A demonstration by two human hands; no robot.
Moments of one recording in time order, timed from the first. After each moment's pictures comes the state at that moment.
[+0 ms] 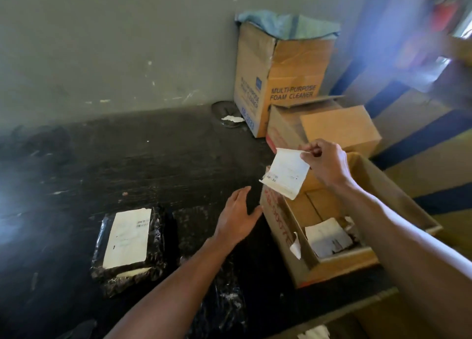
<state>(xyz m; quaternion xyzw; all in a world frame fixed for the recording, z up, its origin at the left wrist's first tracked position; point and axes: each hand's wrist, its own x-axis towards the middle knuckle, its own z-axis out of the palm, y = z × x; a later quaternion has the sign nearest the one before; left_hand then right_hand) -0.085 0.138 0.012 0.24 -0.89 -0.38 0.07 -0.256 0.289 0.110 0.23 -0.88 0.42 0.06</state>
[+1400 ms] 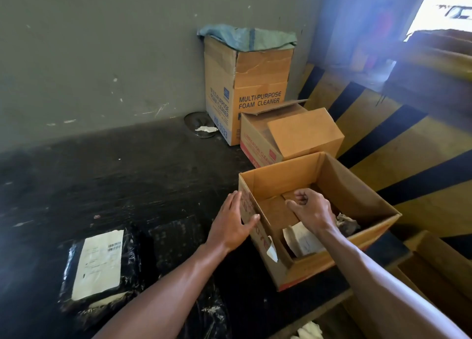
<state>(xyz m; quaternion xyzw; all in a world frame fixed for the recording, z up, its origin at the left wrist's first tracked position) -0.114 0.170 0.004 0.15 -0.92 -0.34 0.08 -0.228 0.368 0.030 0.12 -0.90 0.42 -0.04</state>
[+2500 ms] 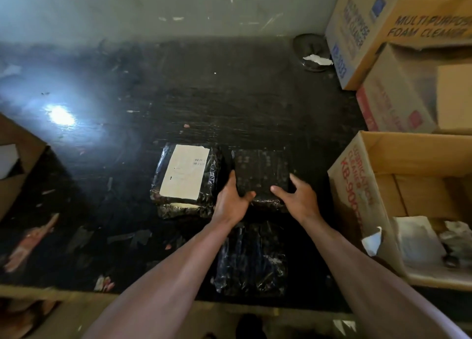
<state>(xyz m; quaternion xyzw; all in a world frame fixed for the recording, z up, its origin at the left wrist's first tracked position) 0.013 0.063 -0.082 0.47 -0.74 -0.47 0.08 -0.136 0.173 -0.088 0.22 -0.86 0.34 -0.30</state>
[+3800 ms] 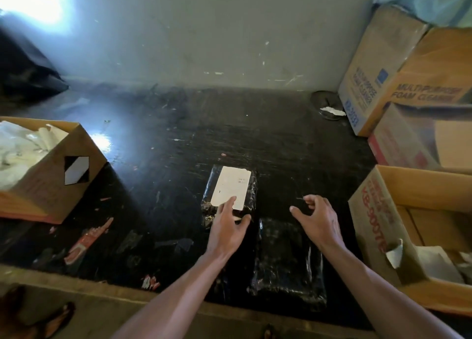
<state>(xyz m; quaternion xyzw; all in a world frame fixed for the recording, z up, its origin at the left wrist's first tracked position) 0.151 0.073 -0.010 0.47 -0.75 -0.43 0.19 -0.048 0.189 -0.006 0.31 -0.87 0.35 -0.15</state>
